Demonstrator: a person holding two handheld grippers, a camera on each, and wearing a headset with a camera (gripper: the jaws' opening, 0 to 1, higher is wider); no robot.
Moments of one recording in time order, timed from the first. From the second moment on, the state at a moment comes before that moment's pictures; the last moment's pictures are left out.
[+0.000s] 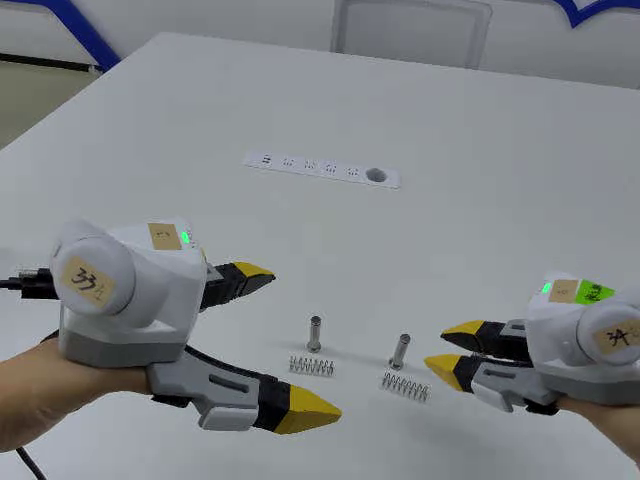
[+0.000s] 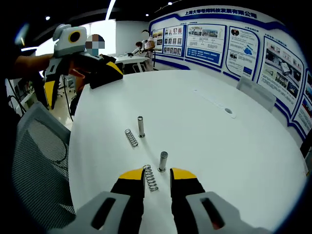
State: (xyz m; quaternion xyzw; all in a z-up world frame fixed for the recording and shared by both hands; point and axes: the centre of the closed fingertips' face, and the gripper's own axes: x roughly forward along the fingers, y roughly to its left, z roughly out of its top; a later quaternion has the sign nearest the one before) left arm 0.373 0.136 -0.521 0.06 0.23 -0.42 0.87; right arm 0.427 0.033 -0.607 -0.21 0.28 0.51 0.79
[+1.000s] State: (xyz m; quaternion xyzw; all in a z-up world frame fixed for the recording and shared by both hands) left arm 0.368 0.140 -0.540 0.05 0.25 -0.42 0.87; right arm 0.422 0.033 -0.670 -0.23 0.35 0.52 0.75
